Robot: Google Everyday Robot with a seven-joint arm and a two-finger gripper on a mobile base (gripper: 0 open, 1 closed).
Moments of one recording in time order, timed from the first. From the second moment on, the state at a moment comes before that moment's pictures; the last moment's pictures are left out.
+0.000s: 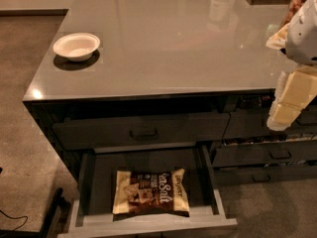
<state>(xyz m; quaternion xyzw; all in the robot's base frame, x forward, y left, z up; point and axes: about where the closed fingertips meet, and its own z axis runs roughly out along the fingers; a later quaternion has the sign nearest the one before) 0.438 -0.217 0.976 -0.60 0.78 -0.03 0.16</state>
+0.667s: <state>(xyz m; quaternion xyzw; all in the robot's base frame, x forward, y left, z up) 0.438 -0.210 0.958 -0.60 0.78 -0.02 0.17</state>
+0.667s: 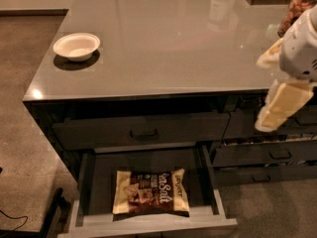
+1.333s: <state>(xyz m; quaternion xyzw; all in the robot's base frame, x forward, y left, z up) 0.444 -0.156 0.837 -0.61 0.76 0.05 0.19</state>
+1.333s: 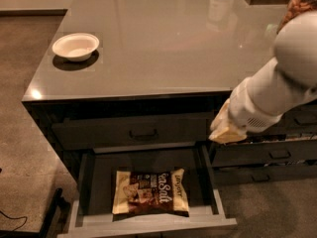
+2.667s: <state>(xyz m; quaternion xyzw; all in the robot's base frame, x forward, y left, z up) 0.435 -0.111 0.724 -0.63 0.75 0.09 0.18</state>
